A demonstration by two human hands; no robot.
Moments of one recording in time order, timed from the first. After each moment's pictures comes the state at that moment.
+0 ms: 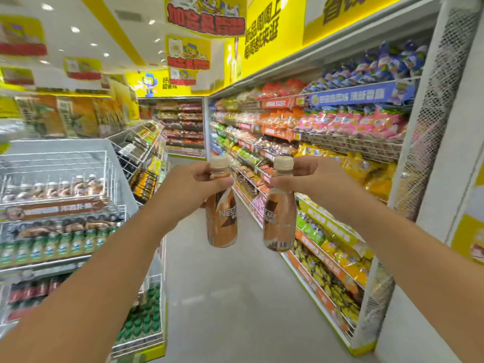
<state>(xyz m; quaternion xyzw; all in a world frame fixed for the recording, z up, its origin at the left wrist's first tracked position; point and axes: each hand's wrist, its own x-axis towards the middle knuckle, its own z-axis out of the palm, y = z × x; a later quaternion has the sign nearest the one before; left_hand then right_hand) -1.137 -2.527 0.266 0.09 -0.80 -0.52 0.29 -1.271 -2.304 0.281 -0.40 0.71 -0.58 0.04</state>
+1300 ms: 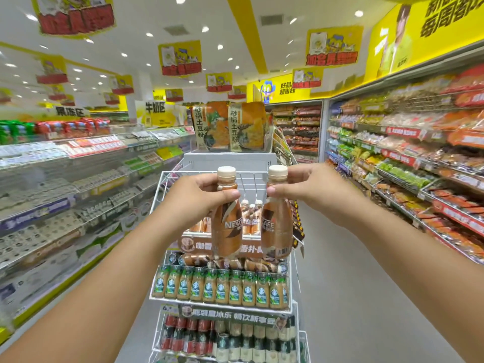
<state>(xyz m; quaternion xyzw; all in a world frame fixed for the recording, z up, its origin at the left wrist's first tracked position) -1.021 -3.187 0.263 0.29 -0.76 -0.44 0.39 -1.239 -3.061 0.277 -0.59 0.59 -0.52 0.18</state>
